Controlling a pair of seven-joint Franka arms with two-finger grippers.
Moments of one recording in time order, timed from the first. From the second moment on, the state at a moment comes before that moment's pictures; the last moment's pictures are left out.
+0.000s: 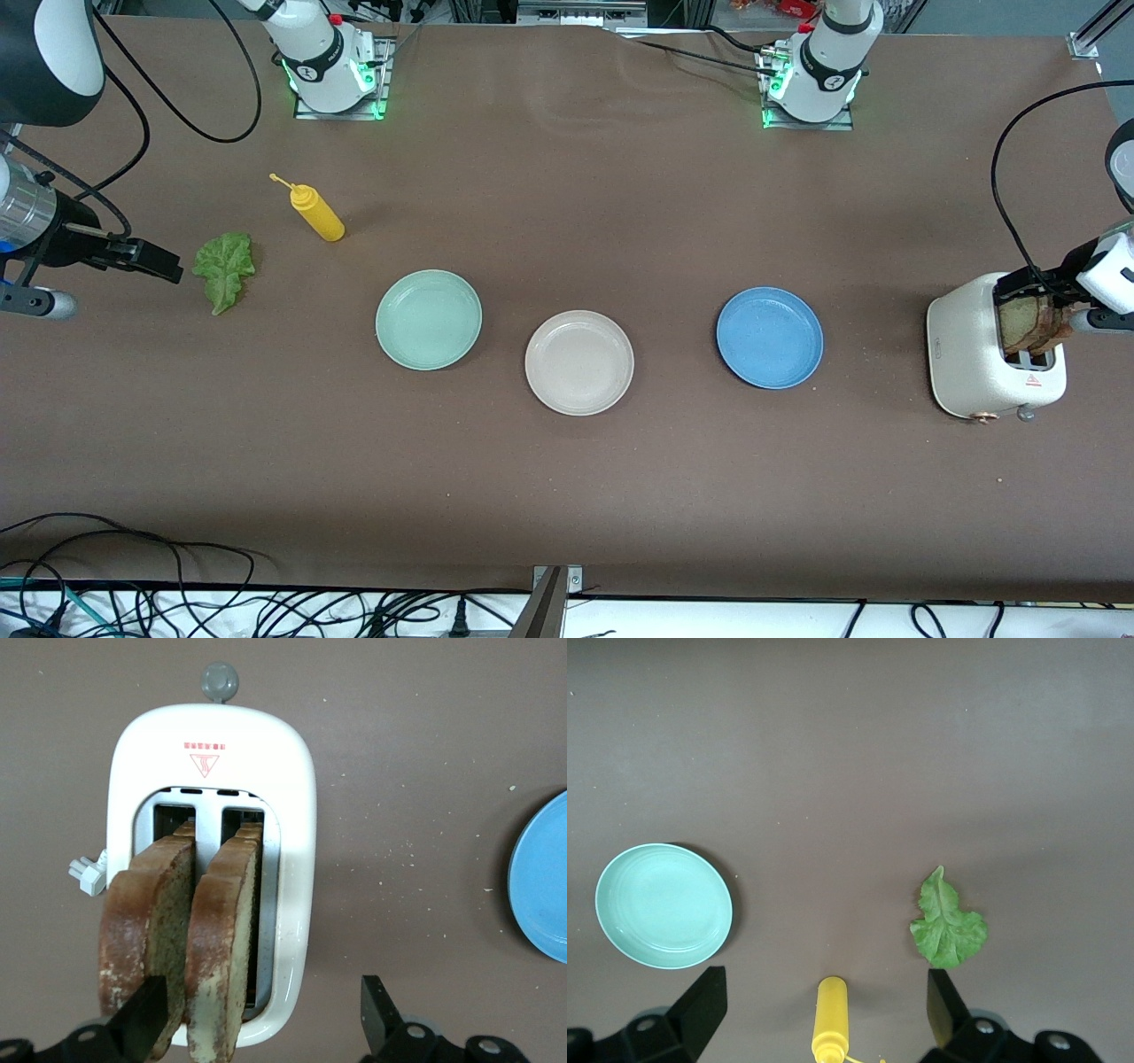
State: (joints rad) left arm 0.23 0.18 0.09 -1.94 0.00 2.09 0.34; right arm -0.05 0.19 0.07 -1.50 -0.05 1.62 0.20
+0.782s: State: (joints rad) left arm 0.27 0.16 0.09 -2.02 0.00 2.22 0.34; right arm -0.05 0.19 0.08 -1.50 -0.05 1.62 0.20
